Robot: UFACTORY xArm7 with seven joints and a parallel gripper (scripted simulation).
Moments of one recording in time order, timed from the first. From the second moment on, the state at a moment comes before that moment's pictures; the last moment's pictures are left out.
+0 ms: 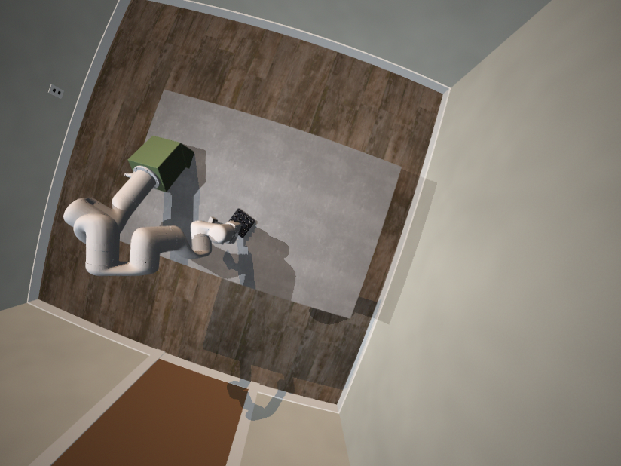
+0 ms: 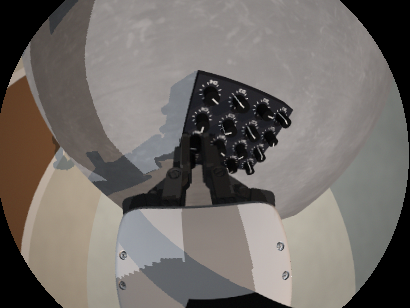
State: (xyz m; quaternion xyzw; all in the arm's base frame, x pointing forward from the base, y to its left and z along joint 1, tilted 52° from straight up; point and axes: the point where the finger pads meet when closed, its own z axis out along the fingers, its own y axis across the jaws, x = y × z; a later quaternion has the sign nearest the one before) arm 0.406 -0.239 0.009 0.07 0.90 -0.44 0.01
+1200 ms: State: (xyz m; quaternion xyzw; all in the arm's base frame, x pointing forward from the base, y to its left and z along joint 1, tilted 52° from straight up) arm 0.406 -0.236 0.011 0.08 0.90 -0.44 0.01
